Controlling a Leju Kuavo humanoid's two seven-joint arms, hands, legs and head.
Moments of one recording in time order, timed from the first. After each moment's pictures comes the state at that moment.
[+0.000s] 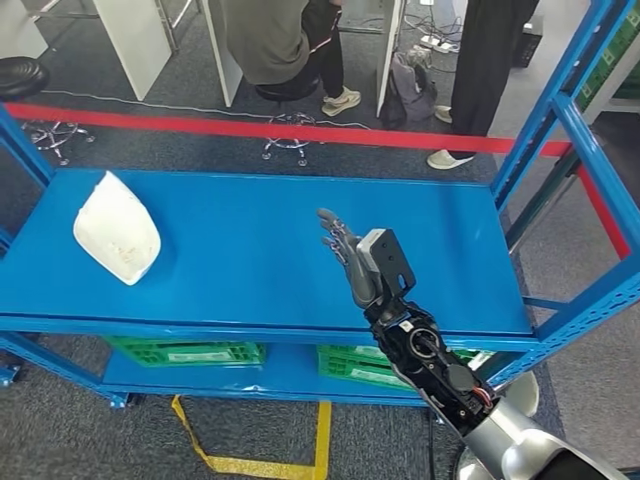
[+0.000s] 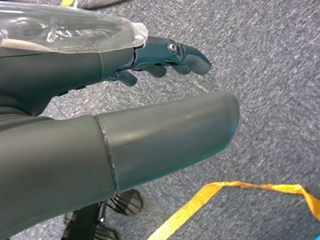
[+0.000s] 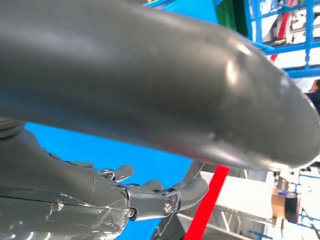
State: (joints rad) left arm -0.32 0.11 1.42 -0.14 -1.01 0.24 -0.35; right arm -0.29 -0.17 0.55 -1.52 -0.17 -0.13 -0.20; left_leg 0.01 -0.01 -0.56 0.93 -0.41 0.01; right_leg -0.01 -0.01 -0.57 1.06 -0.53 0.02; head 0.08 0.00
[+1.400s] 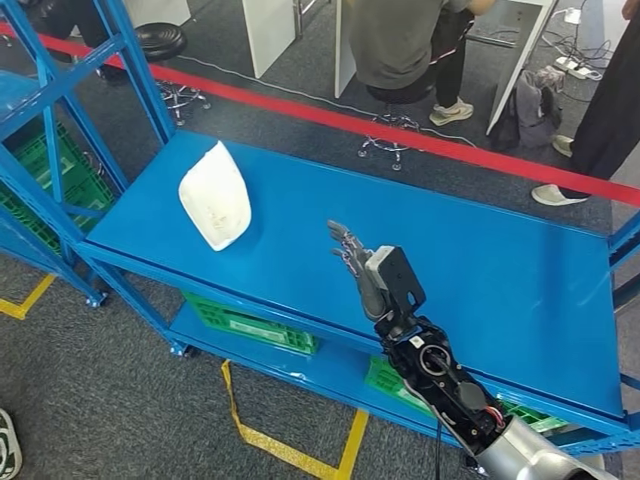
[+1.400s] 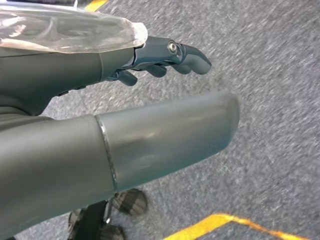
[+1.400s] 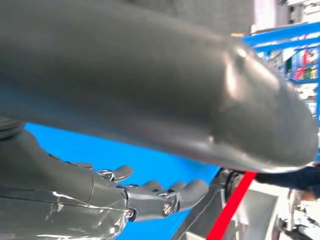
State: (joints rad) left arm -0.33 0.09 1.42 -0.14 -1.06 0.24 -0.35; right arm -0.21 -0.19 0.54 -1.58 -0.11 -0.16 -0.20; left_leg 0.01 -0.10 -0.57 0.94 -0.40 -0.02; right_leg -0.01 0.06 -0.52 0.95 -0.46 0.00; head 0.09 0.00
